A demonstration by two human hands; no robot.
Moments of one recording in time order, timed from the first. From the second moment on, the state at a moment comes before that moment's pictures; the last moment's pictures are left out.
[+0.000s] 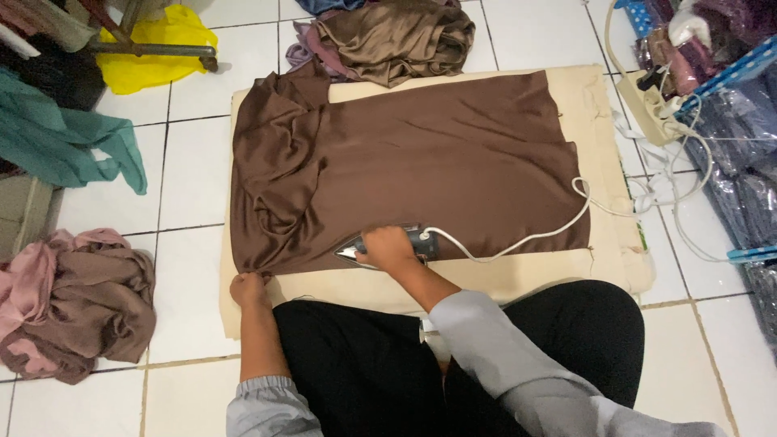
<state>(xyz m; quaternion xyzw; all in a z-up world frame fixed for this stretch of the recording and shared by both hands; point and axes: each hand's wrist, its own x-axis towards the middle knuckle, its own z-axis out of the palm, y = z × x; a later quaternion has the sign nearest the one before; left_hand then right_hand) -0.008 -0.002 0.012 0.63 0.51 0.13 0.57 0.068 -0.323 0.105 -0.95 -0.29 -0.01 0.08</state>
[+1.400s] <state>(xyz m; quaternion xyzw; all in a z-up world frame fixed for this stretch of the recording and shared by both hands) 0.001 0.028 -0.056 0.68 0.51 0.14 0.51 0.088 -0.702 0.128 -0.98 0.02 0.16 -0.07</state>
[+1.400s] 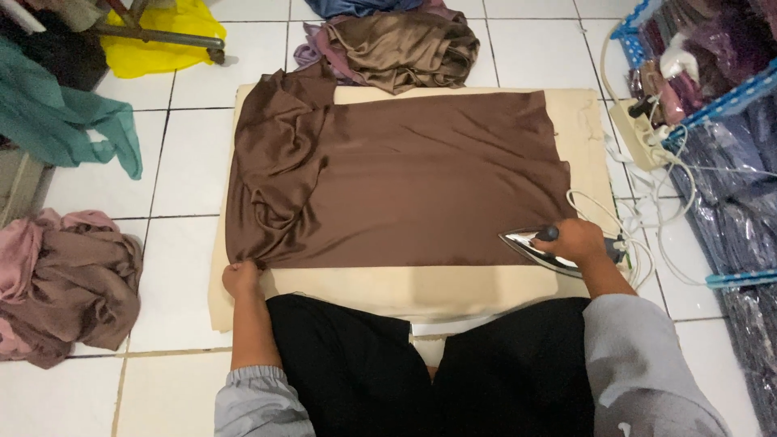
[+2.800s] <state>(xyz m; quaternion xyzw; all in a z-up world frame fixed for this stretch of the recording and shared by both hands) -0.009 -0.007 0.022 0.60 0.49 0.22 0.60 0.109 -0.286 0.122 -0.92 -0.37 0.05 0.08</state>
